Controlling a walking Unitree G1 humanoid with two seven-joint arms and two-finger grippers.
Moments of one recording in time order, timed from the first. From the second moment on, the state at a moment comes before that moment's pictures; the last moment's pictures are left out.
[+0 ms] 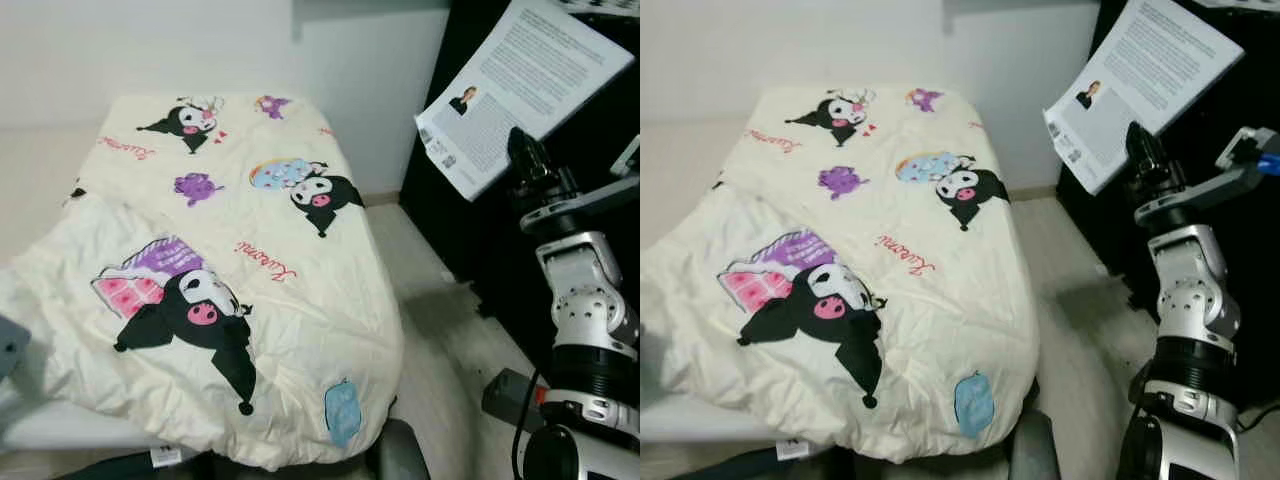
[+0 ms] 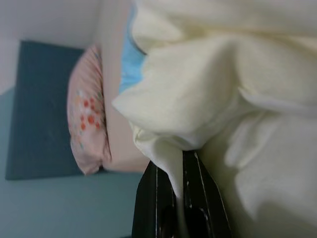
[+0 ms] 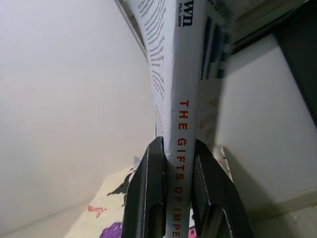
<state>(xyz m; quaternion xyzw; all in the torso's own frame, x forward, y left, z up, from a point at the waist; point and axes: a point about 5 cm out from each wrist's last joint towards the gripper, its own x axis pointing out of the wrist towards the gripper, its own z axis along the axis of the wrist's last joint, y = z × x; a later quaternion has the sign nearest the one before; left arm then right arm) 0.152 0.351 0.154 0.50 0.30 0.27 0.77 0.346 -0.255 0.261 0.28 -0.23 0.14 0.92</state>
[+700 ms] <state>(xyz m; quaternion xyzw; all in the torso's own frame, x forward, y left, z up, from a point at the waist) 0.089 0.349 0.133 0.46 0.41 0.28 0.74 0.369 -0.218 0.252 0.30 -0.19 0.20 0.91</state>
